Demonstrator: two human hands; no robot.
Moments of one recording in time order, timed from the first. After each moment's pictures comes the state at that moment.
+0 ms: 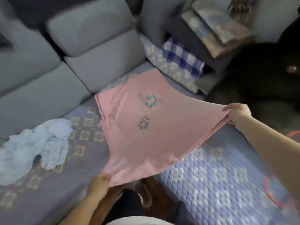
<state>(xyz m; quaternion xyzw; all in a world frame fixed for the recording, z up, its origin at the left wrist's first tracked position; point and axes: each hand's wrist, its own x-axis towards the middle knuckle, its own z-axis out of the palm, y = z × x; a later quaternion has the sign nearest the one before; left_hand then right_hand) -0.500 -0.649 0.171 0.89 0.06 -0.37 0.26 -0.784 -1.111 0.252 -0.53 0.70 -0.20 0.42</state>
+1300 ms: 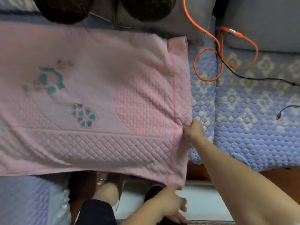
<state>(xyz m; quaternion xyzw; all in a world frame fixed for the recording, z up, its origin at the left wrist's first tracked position) -0.865 -0.742 0.018 0.52 -0.18 -0.80 -0.23 -1.050 -0.863 -0.093 -0.23 0.87 -0.04 0.44</state>
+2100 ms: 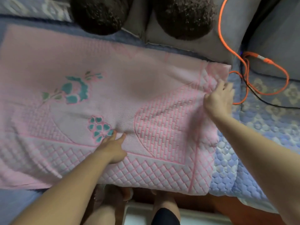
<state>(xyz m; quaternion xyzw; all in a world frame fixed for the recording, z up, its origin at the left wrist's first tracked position) -0.666 -0.960 -0.090 0.60 -0.58 -0.44 -0.33 -1.040 -1.042 -0.078 -0.49 0.86 -0.07 0.09</state>
